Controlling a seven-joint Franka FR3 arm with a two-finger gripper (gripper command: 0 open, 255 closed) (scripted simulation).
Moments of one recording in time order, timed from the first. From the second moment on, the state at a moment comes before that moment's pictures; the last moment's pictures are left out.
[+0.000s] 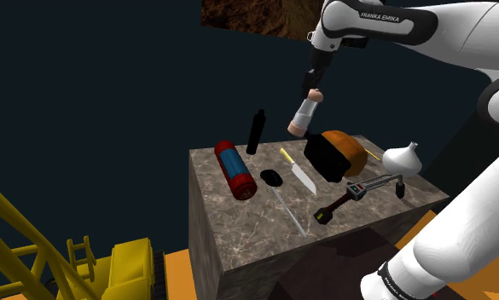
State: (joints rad) arm -0.15 0.00 0.01 -1.58 -0.07 1.65 -0.40
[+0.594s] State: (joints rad) arm -0.15 -0.02 0.01 -1.74 -0.07 1.78 -0.39
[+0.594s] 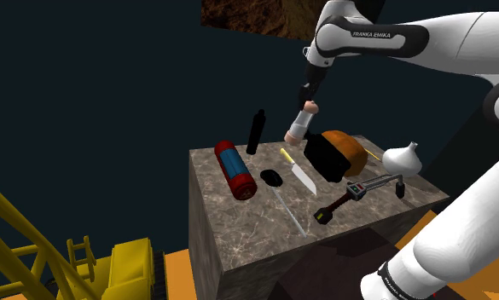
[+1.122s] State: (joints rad) arm -0.15 -0.02 0.01 -1.84 -0.07 1.89 -0.38
